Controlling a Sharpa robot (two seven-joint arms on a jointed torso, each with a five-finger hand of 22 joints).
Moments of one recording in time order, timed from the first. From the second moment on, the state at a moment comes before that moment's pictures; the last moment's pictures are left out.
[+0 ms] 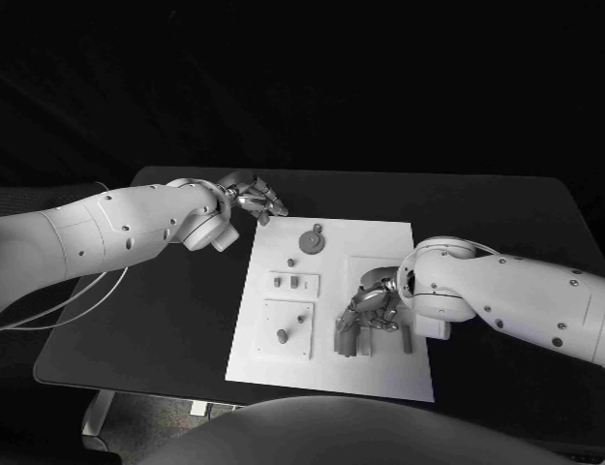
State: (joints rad) left arm 1.18 -0.76 -0.13 1.17 -0.68 -0.23 -0.02; left_hand 1.10 -0.13 0.54 -0.15 0.05 0.84 0.18 0.34 0.44 1.03 0.15 0.18 0.26 0.93 0.06 0.75 0.52 0.05 0.97 -0.04 0.24 1.09; right arm 1.19 -0.50 -0.25 1.40 -0.88 0.27 -0.54; right_hand 0.71 -0.07 0.60 -0.29 0.14 1.09 0.06 0.27 0.58 1.29 -0.04 0.85 0.91 1.27 -0.11 1.54 1.03 0.23 1.12 -0.03 0.98 1.31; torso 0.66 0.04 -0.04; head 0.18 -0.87
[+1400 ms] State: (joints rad) left arm 1.18 -0.76 -0.13 1.16 -0.69 -0.22 -0.03; left_hand 1.10 -0.13 0.54 -0.15 0.05 0.84 0.18 0.34 0.44 1.03 0.15 0.18 0.25 0.93 0.06 0.75 0.52 0.05 0.97 -0.03 0.24 1.09; right arm 1.18 -0.50 -0.25 1.39 -0.90 0.20 -0.54; right_hand 0.71 -0.04 0.60 -0.25 0.15 1.08 0.07 0.26 0.58 1.28 -0.04 0.85 0.91 1.24 -0.11 1.53 1.01 0.23 1.11 -0.02 0.98 1.31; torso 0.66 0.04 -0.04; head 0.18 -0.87
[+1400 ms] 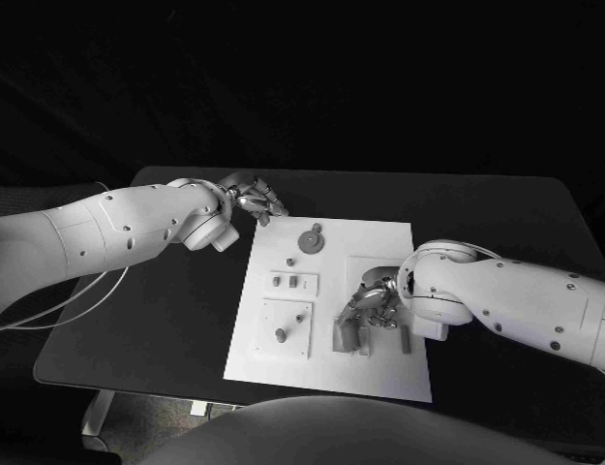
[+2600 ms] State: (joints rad) left arm 1.18 -0.76 -0.13 1.16 -0.69 -0.21 -0.03; left_hand 1.10 -0.13 0.54 -0.15 0.05 0.84 0.18 0.34 0.44 1.03 0.15 0.18 0.25 0.93 0.06 0.75 0.52 0.04 0.97 -0.03 0.24 1.10; right arm 1.18 -0.50 -0.25 1.39 -0.89 0.21 -0.54; right_hand 0.68 -0.12 0.62 -0.14 0.07 1.07 0.08 0.26 0.57 1.26 -0.03 0.85 0.91 1.21 -0.11 1.52 0.99 0.23 1.09 -0.03 0.98 1.31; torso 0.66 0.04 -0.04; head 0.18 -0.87
